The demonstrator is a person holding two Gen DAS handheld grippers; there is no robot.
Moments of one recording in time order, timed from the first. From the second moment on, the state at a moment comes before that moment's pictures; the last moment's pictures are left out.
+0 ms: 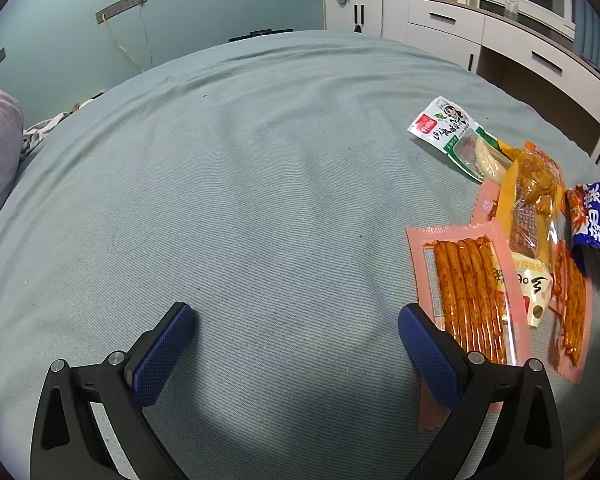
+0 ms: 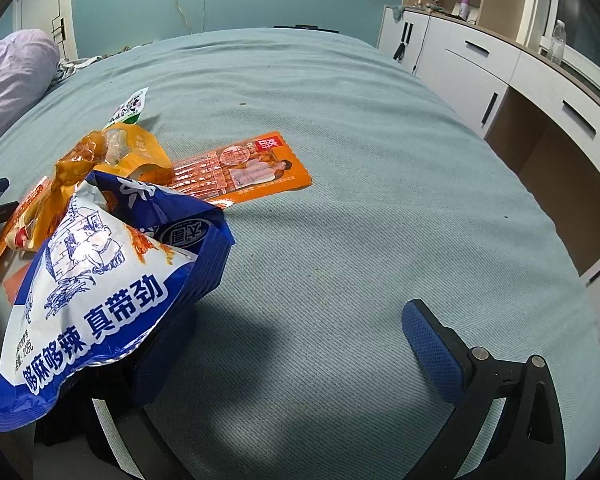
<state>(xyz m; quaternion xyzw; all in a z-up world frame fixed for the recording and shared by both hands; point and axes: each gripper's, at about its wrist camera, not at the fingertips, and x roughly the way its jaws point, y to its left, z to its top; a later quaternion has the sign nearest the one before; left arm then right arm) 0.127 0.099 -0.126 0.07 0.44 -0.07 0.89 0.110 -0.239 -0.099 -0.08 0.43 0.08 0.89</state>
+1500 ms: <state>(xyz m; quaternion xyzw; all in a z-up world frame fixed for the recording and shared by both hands) 0.127 0.098 -0.125 0.07 0.44 -0.06 0.89 0.116 -0.239 -0.100 -0.08 0.44 0.08 0.89</state>
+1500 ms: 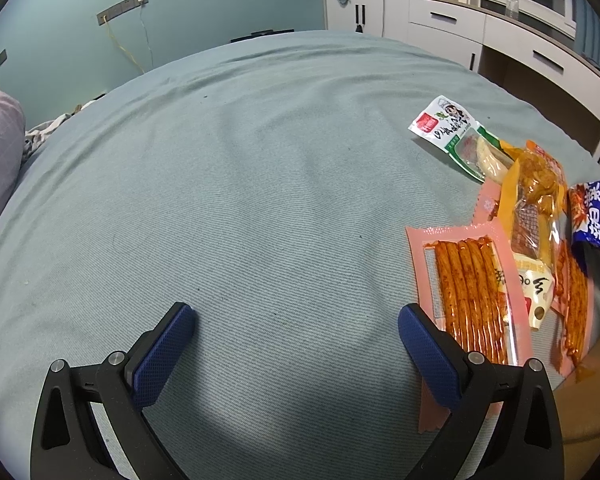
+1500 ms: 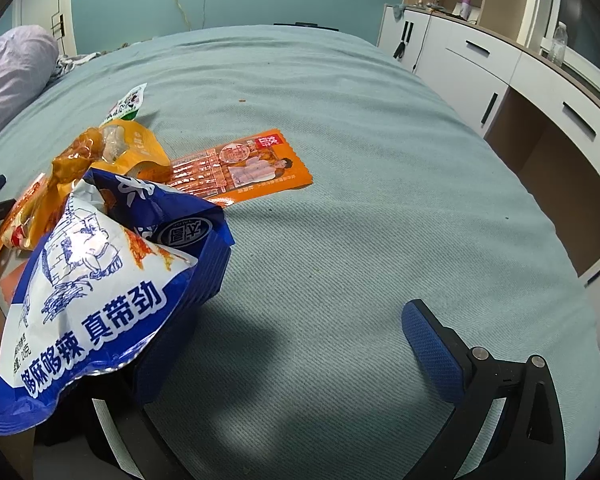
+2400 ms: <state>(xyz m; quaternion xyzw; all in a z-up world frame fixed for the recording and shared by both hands) 0.002 0.029 0.064 0.15 0.32 -0.05 0.93 -0.026 -0.211 0.051 -0.02 0.37 0.01 0.93</state>
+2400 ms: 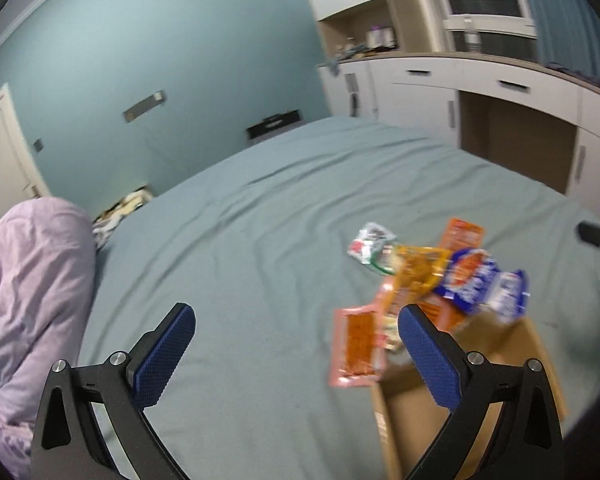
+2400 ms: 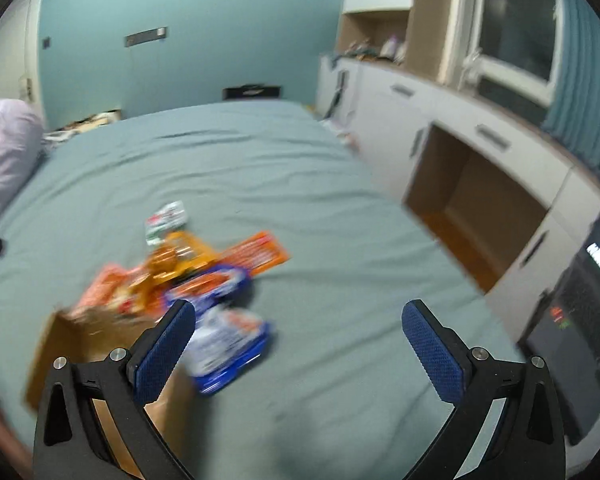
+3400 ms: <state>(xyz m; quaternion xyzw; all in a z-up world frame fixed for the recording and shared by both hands) 0.015 -0.008 0.038 0.12 0.43 -0.13 0.88 0.013 -0.174 0.033 -0.07 0.44 0.09 0.89</state>
